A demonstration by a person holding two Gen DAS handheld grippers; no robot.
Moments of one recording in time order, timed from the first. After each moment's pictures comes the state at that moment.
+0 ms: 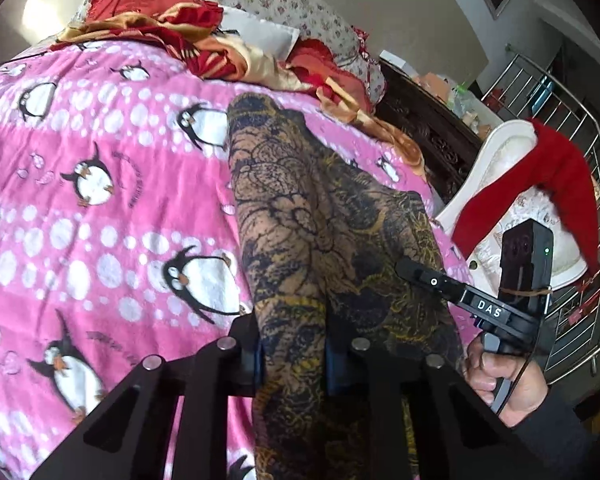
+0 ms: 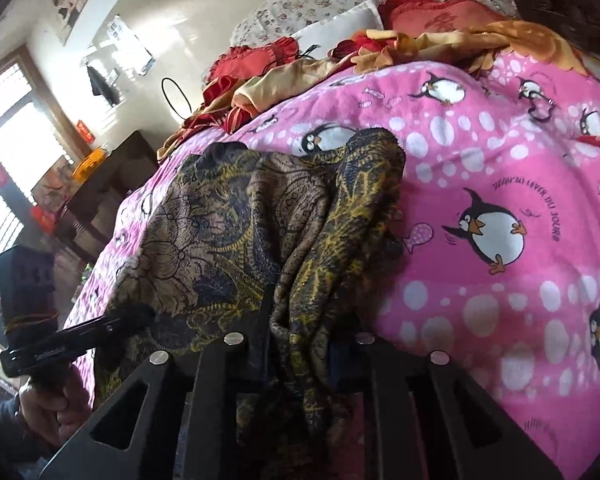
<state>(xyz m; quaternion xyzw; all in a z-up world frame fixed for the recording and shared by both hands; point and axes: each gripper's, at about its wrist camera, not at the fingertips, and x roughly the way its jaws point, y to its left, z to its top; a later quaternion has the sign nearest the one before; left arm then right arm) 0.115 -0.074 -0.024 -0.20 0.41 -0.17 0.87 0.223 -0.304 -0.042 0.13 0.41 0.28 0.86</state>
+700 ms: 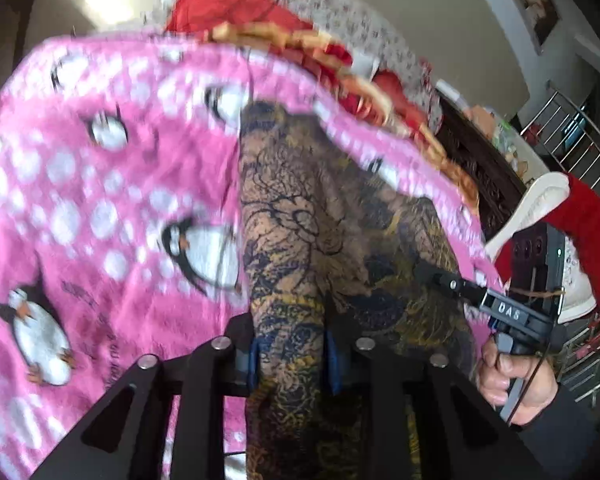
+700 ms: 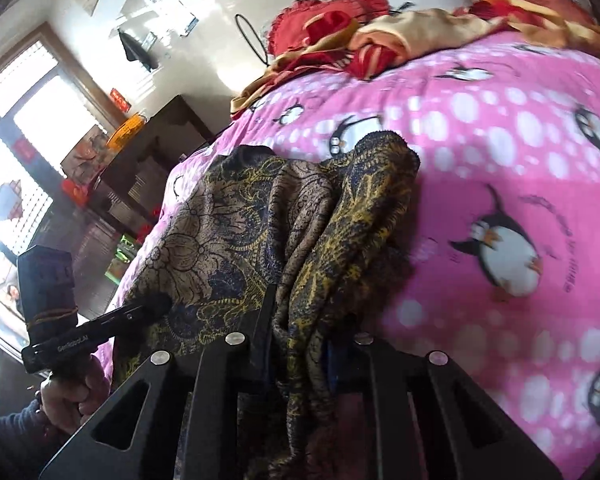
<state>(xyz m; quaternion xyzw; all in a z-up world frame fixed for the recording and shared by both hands) 0.102 0.098 -0.051 -0.24 0.44 -0.10 0.86 0.229 -0.136 -0.051 0.11 0.44 0.36 0.82</state>
